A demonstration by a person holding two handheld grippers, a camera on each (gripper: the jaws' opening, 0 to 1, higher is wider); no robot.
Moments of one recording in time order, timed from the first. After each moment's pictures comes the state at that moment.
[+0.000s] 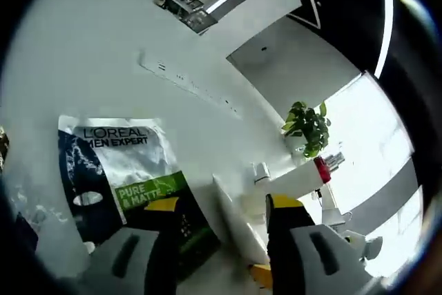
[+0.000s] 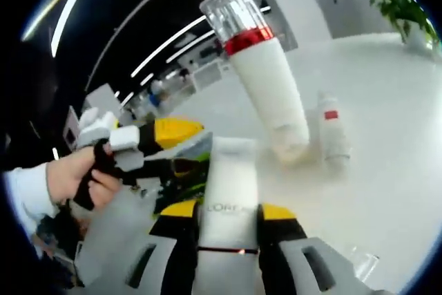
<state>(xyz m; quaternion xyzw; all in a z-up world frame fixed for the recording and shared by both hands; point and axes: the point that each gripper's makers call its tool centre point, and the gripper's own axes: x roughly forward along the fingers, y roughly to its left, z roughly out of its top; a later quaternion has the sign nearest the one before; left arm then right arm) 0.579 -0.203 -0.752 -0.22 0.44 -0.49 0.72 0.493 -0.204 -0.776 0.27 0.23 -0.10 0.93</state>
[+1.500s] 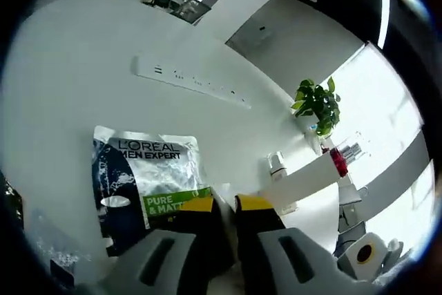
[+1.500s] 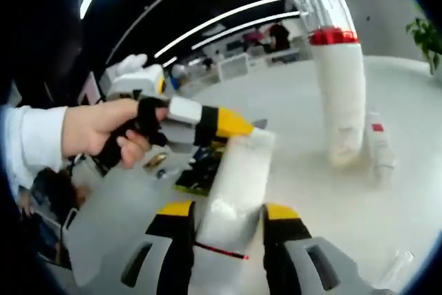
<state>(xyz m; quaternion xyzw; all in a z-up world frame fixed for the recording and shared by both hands) 0.597 -0.202 -0.754 -0.13 0.45 -0.51 0.72 0.516 -0.156 -0.776 0.18 0.24 -0.03 0.95</state>
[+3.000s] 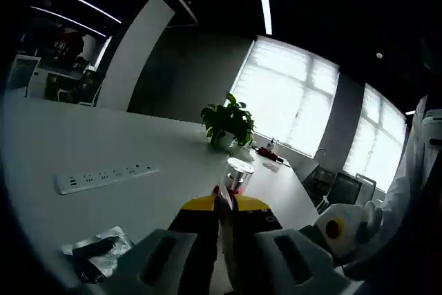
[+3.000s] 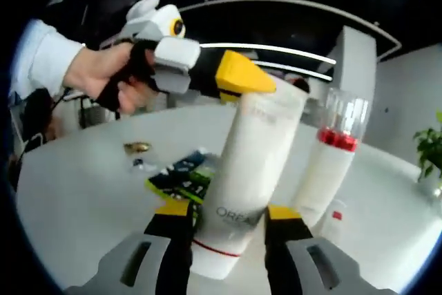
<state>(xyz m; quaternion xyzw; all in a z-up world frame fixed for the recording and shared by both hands) 0.546 -0.219 -0.636 -0.08 0.16 -0.75 0.64 0.509 -0.192 -0.741 -0.06 0.18 -0.04 0.98</state>
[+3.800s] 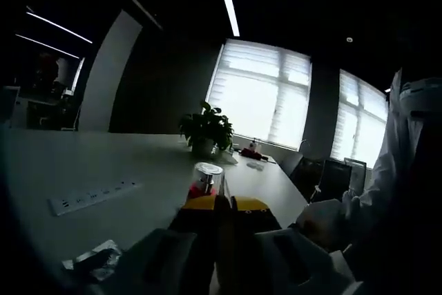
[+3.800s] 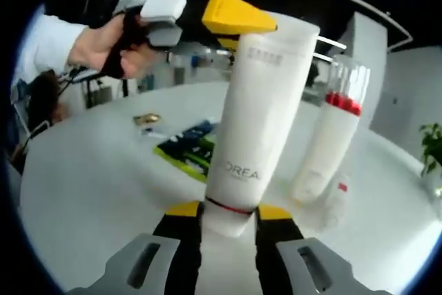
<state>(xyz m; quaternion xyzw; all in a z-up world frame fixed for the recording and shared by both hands) 0.518 -0.203 -0.618 -0.08 0.11 -0.78 0.61 0.496 -0.193 -0.771 -0.08 0.24 -0.02 0.97</state>
